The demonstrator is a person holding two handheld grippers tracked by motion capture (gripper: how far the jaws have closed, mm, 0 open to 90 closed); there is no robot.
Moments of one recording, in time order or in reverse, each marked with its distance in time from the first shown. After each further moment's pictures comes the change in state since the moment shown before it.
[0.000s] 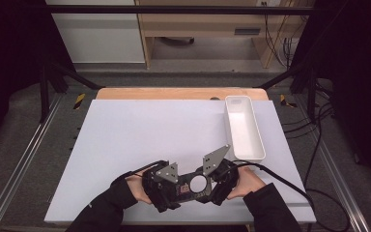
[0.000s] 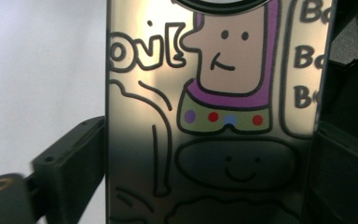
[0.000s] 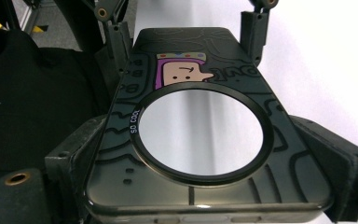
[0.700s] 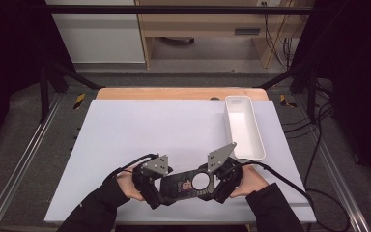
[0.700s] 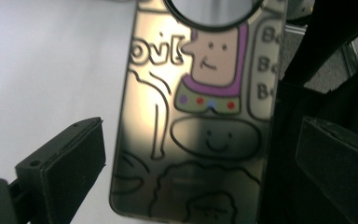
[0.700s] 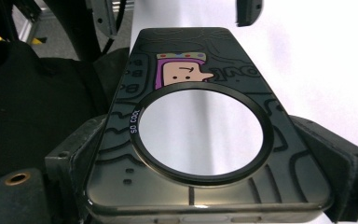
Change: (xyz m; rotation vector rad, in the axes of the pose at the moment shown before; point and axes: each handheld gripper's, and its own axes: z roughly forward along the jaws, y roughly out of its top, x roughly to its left) left arm 0.000 -0.007 -0.031 -0.099 0.000 -0.063; right arm -0.002 -0.004 -0.009 -0.041 -0.015 0.017
